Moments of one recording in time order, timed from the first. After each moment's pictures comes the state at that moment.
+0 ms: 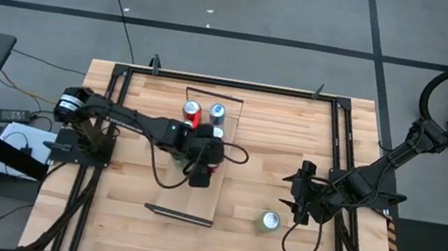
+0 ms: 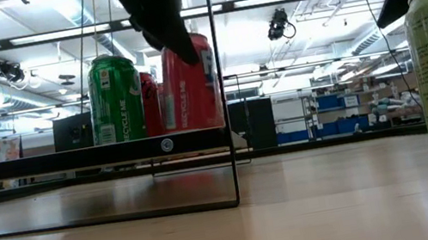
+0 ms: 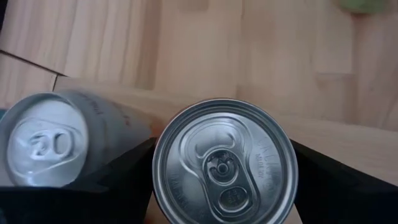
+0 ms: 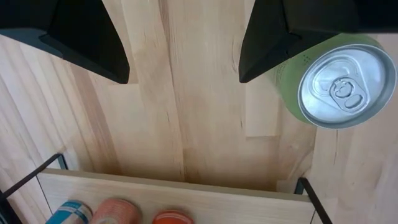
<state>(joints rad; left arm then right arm) -0.12 1.70 1.41 -0.74 -0.24 -0.10 0.68 1.04 0.71 -0.67 0.60 0.56</state>
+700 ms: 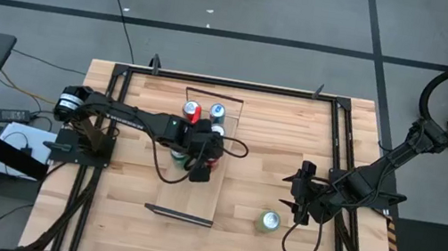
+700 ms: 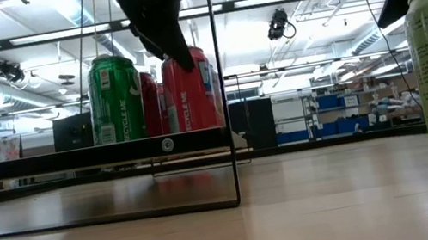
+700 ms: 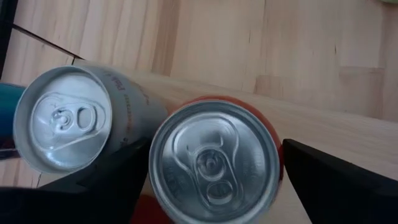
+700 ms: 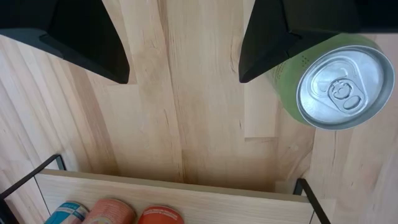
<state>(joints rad) -0.09 1.70 1.42 -0.78 -0.25 -0.12 0.68 1.04 0.71 -0.67 0.59 0.56</state>
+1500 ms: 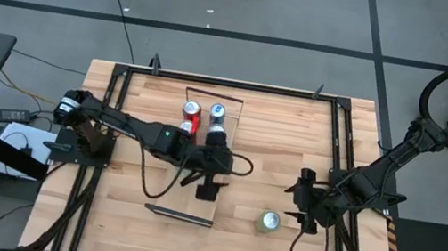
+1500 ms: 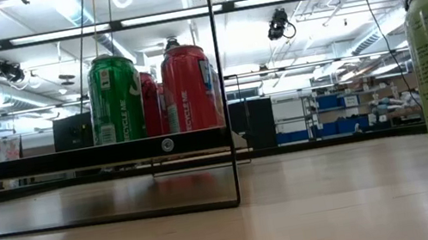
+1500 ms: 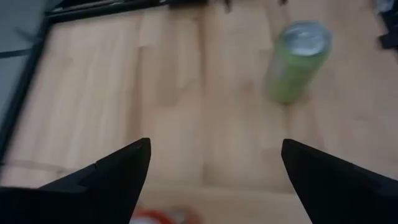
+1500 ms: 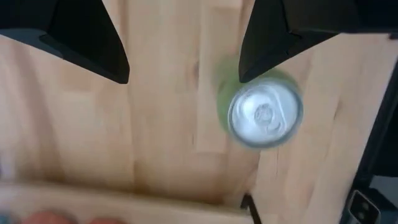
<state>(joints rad) -0.22 1.72 1.59 -0.65 -0.28 -0.04 0.73 1.05 0.77 -0.71 0.43 0.57</state>
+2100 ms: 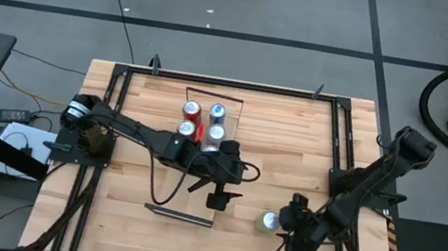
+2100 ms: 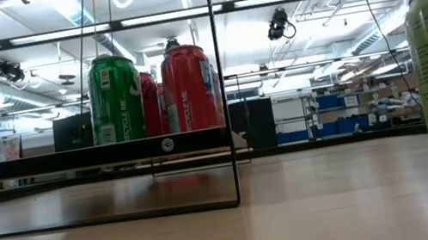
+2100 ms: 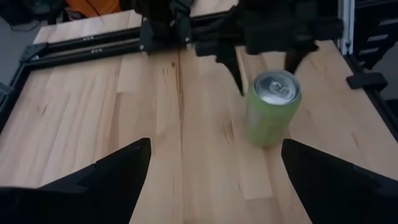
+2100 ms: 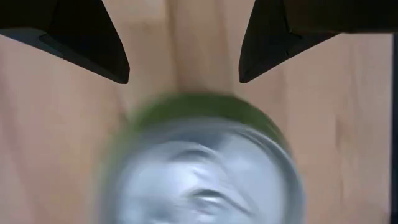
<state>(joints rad) -0.23 1.79 1.59 -0.41 -0.22 0.02 0.83 1.41 0.73 -0.51 0.36 0.94</state>
